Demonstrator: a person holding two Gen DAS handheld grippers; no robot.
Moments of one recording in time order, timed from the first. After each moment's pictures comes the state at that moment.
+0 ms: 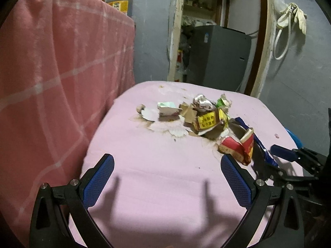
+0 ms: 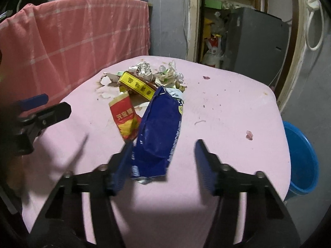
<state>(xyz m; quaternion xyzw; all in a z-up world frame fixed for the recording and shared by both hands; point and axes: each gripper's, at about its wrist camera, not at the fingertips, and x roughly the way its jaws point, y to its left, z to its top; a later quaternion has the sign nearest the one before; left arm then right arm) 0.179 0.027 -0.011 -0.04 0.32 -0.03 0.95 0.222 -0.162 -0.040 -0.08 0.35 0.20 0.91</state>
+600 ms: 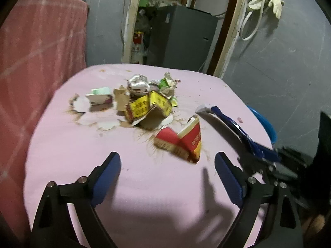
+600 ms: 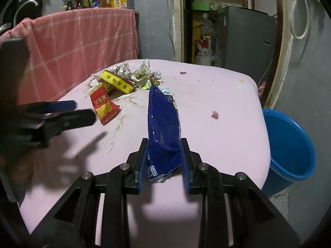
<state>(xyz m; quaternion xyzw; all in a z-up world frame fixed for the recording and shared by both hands) 0.212 -0.032 -0.014 -0.05 0.37 -0.17 0.91 0.206 -0.210 -0.043 -0.05 0.33 0.18 0.93</state>
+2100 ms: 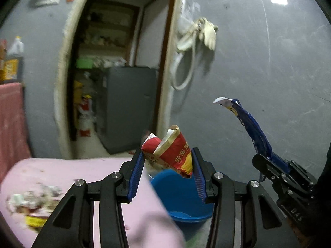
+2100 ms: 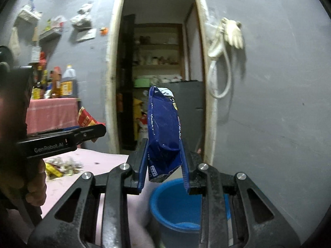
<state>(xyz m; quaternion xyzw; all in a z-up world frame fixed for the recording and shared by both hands) 0.233 -0.224 0.092 -0.02 0.17 -0.32 0.93 0.155 -0.377 0.056 0.00 0.06 0.00 1.00</state>
